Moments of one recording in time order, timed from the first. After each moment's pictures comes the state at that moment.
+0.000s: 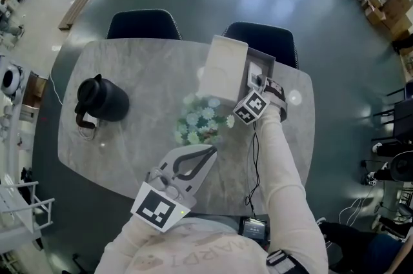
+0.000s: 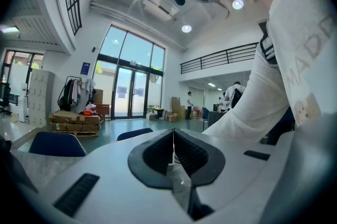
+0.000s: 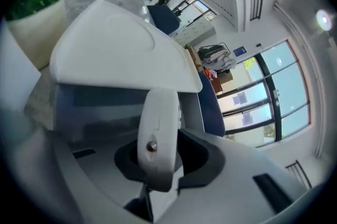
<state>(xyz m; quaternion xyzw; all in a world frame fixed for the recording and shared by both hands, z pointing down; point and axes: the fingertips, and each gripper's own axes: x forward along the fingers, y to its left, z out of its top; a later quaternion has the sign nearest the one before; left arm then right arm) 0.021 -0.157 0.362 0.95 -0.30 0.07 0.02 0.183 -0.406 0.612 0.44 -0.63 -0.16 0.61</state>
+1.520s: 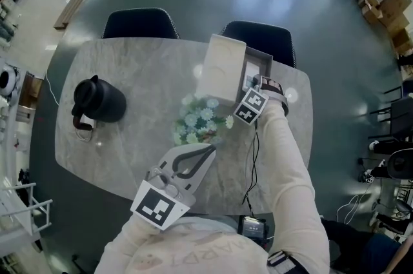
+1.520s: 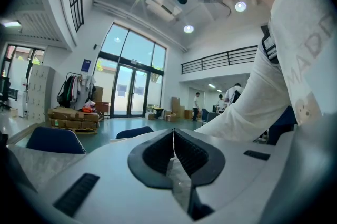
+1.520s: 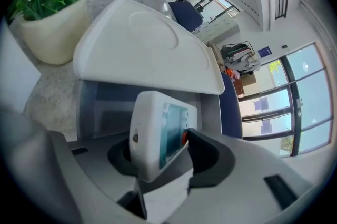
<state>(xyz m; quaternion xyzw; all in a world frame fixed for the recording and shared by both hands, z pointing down) 0.019 -0.167 0.368 0.95 -0.29 0.06 0.04 0.173 -0.392 0.631 0.33 -0.66 -0.13 0.66</state>
